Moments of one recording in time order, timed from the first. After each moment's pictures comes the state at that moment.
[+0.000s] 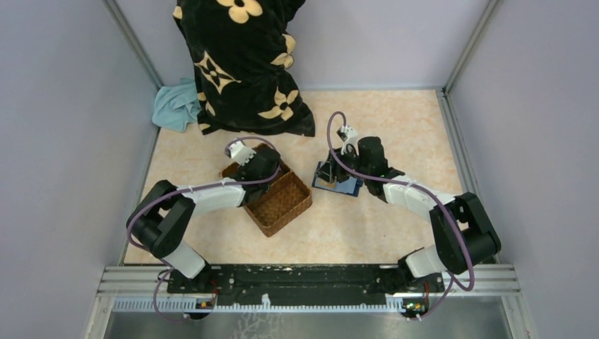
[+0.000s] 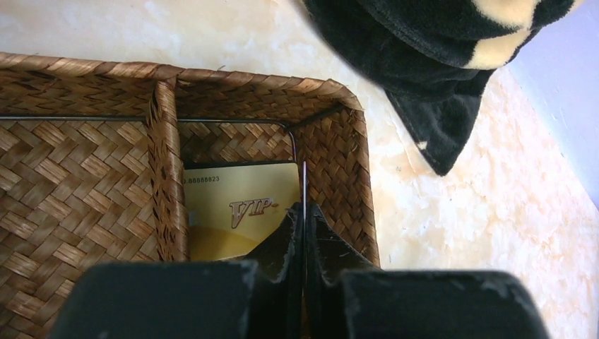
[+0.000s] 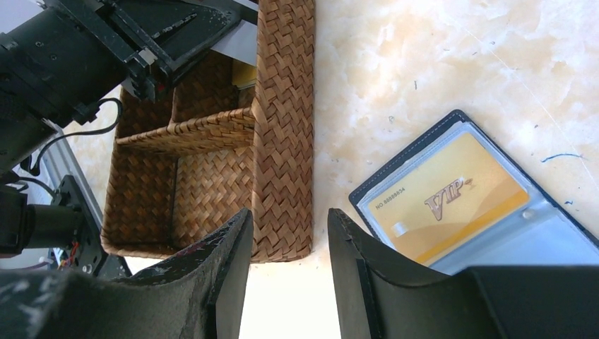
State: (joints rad) left arm -0.69 1.60 0.78 0.17 -0.77 -1.18; right arm 0.45 1.42 0.70 0.24 -0.50 0.35
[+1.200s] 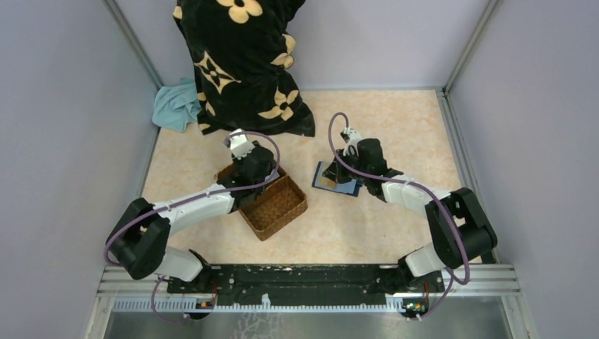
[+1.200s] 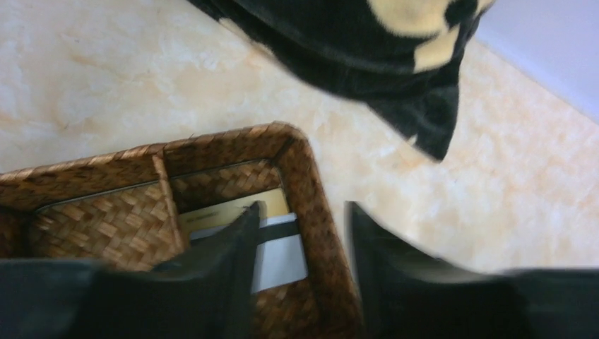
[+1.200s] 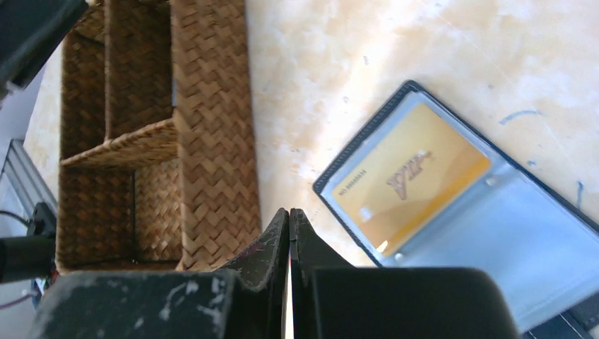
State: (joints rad) left arm -0.73 1.43 0.78 0.16 -0.85 -0.81; right arm 0.44 1.45 0.69 0.24 -0.43 0.38
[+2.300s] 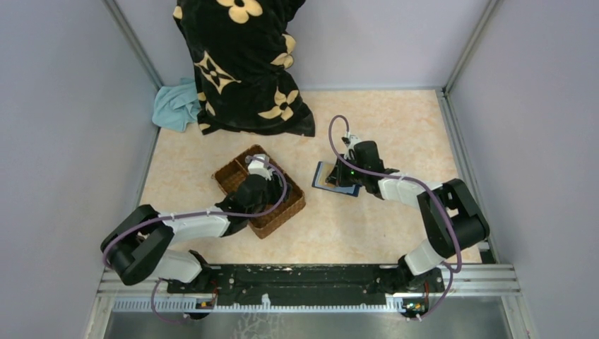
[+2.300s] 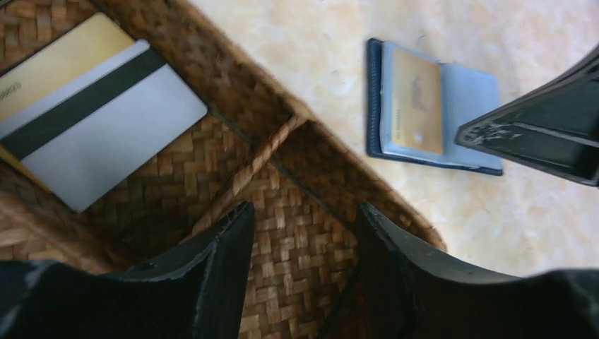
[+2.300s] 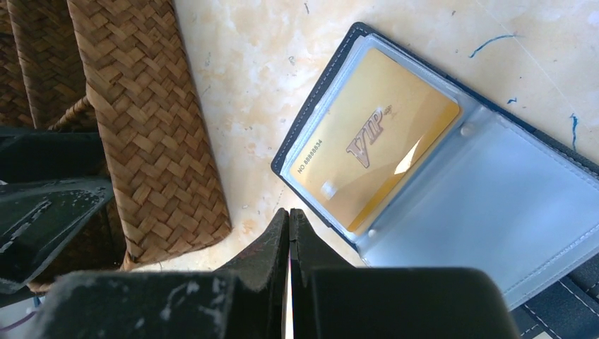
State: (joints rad) left arm -0.79 1.37 0.45 0.50 -0.31 -0.60; right arm 0.43 1.53 0.71 0.15 -0.35 0.45
